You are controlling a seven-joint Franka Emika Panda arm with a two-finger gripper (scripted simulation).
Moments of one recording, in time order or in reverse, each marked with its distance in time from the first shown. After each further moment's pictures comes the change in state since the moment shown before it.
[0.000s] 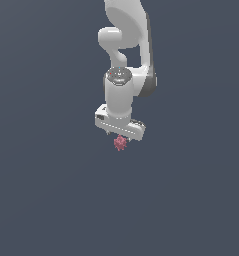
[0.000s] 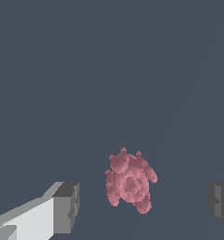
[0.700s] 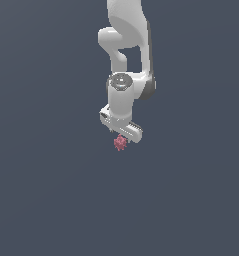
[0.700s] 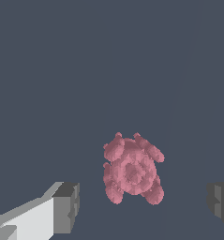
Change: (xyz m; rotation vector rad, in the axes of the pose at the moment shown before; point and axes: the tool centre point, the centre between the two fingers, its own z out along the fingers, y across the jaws) arm -0.028 0.004 0.031 -0.002 -0.014 0.229
